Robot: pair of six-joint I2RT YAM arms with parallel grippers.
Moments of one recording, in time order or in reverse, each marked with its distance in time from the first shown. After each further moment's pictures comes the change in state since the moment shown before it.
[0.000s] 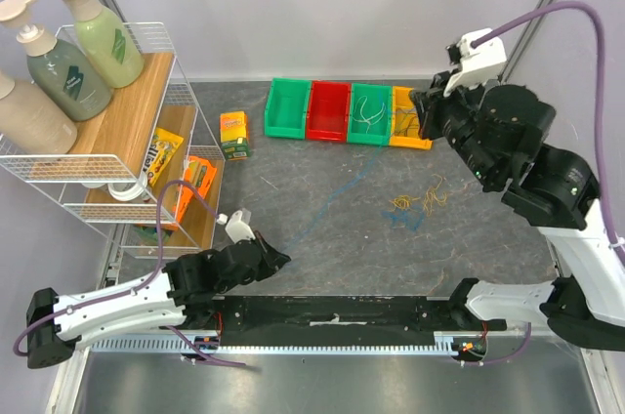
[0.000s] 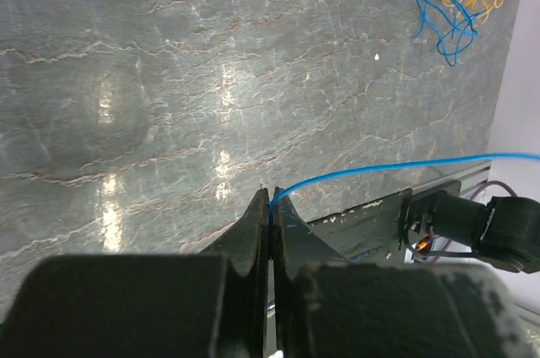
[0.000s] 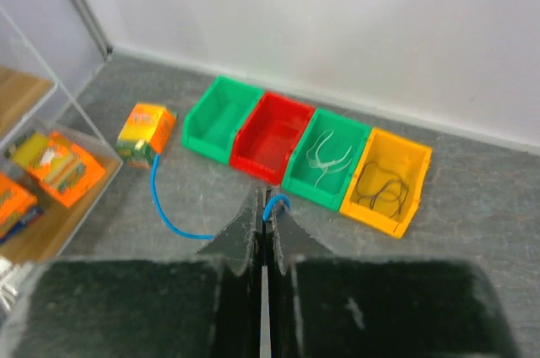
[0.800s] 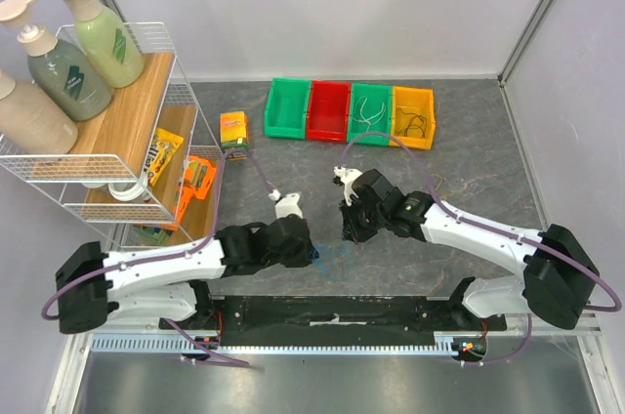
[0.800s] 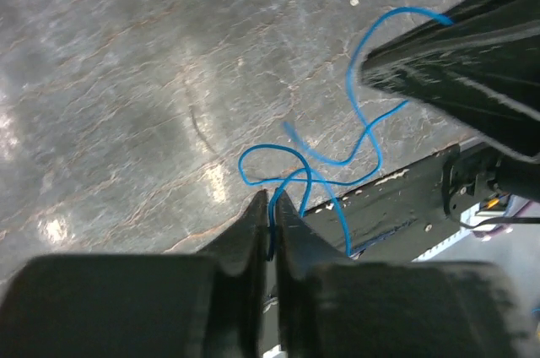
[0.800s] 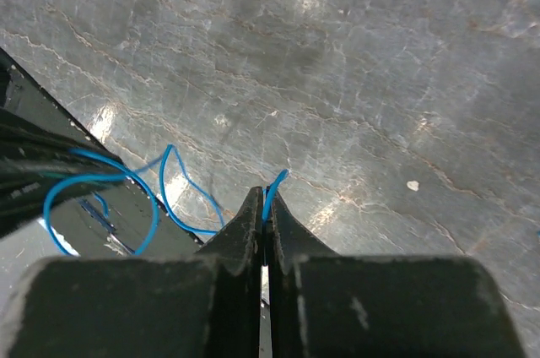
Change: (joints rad) left arm -0.001 0.489 0.314 0.040 0.129 0.271; right arm -0.003 0.117 -1.070 0.395 -0.699 0.245
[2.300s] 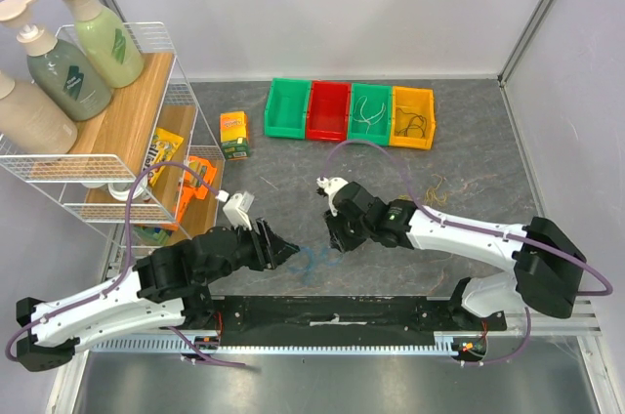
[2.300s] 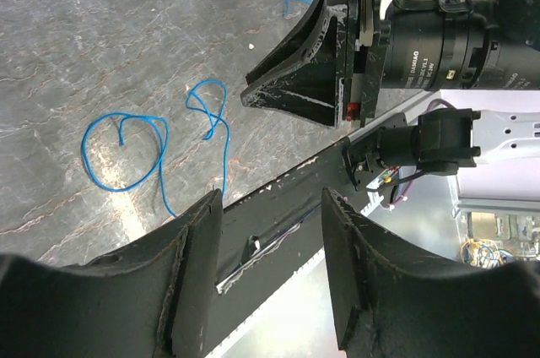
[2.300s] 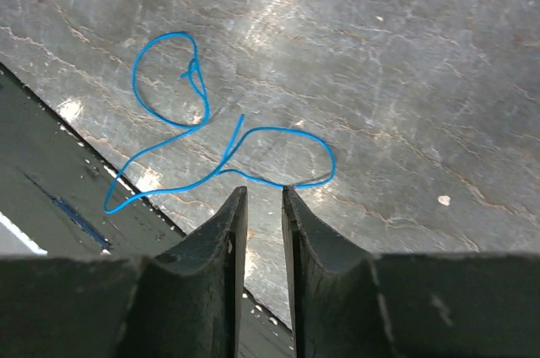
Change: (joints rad) left arm 0.000 -0.562 -0.065 -0.115 -0.016 0.093; right arm 0.131 0.073 0.026 0.026 0.140 0.043
